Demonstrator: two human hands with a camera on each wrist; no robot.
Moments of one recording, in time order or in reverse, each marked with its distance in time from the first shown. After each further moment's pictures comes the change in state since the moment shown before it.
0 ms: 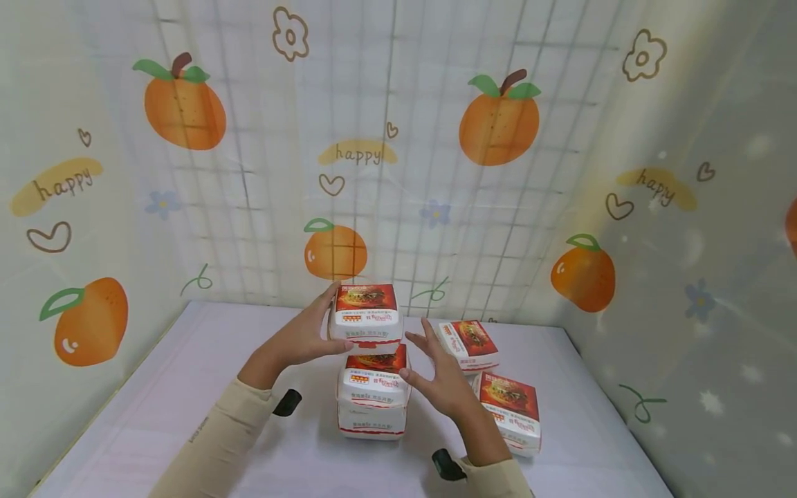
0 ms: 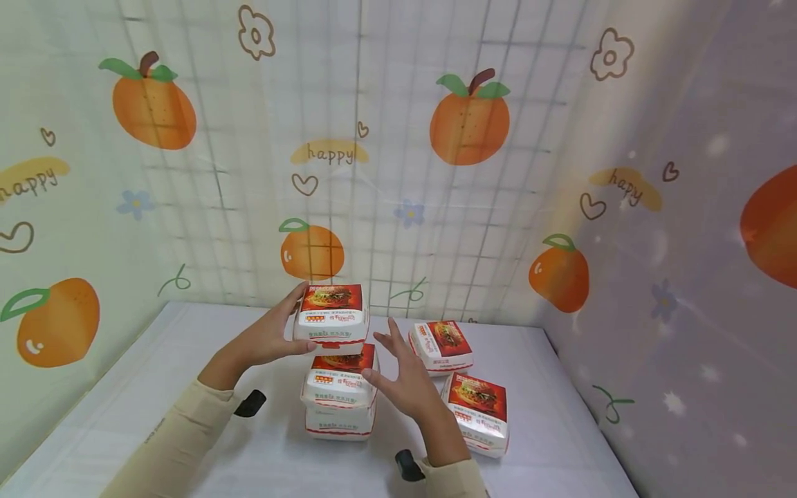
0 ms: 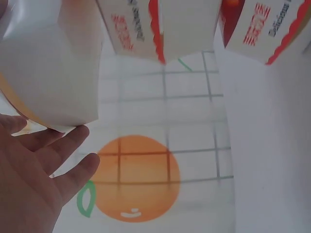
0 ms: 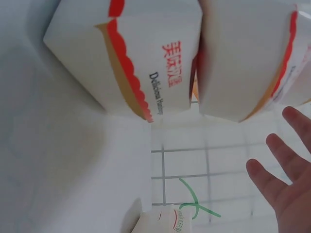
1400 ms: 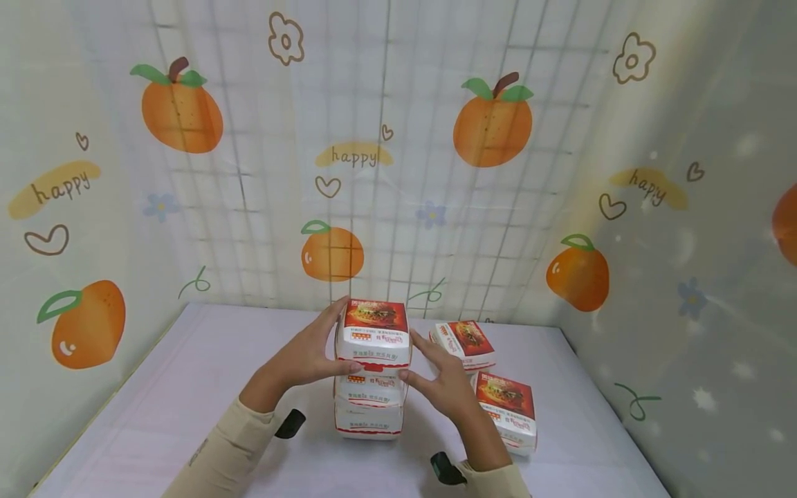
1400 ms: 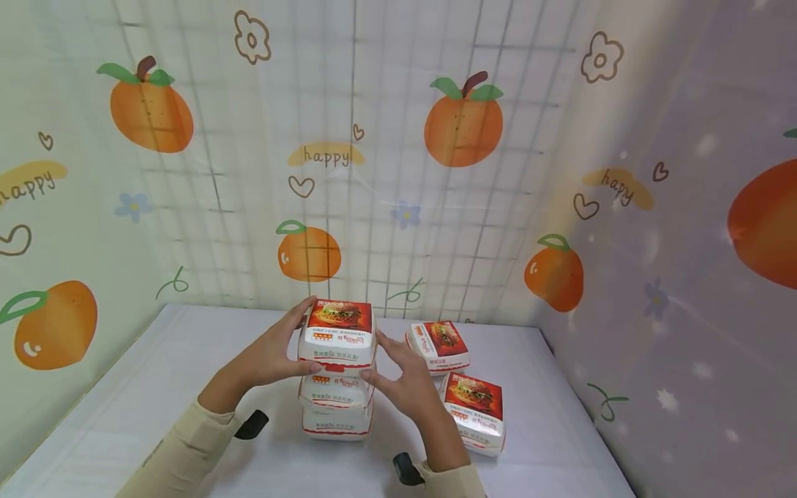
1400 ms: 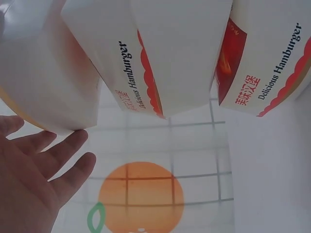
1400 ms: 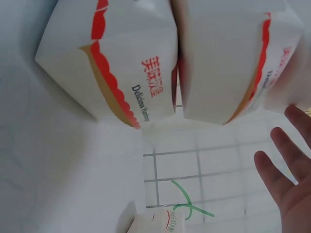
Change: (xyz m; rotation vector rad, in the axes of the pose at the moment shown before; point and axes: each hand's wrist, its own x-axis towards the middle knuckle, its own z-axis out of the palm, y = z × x) left_hand -0.023 0.031 0.023 0.092 0.031 0.021; right_hand -0.012 -0.008 -0.008 -0.001 0.057 0.056
